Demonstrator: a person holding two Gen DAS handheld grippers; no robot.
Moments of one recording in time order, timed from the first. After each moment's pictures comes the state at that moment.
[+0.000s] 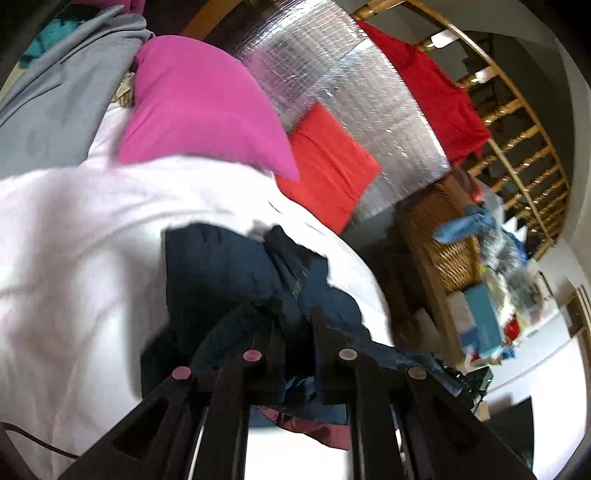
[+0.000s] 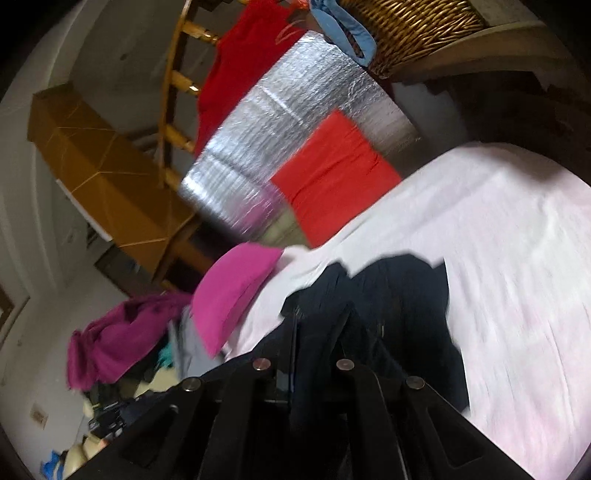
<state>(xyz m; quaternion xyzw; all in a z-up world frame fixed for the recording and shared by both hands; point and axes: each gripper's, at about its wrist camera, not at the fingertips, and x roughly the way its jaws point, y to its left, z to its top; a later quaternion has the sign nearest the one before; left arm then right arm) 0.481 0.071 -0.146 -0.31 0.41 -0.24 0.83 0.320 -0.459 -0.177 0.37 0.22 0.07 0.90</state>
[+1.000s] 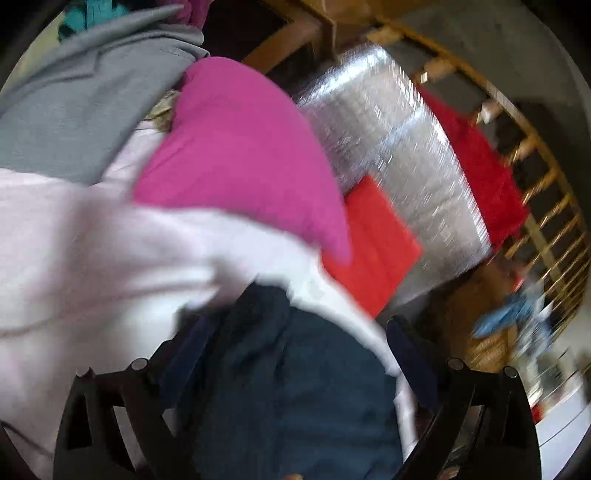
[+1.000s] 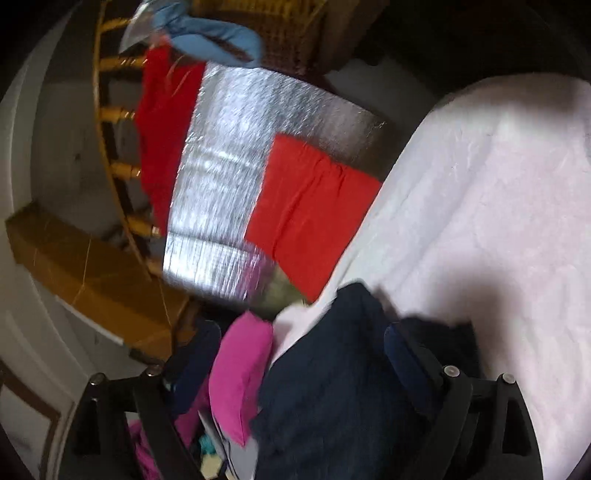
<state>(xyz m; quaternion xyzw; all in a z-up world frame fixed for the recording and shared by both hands) 0.552 0.075 -0.217 -0.36 0.32 -0.14 0.86 0.445 -0.553 -0.256 0.54 0.17 0.07 0.82</state>
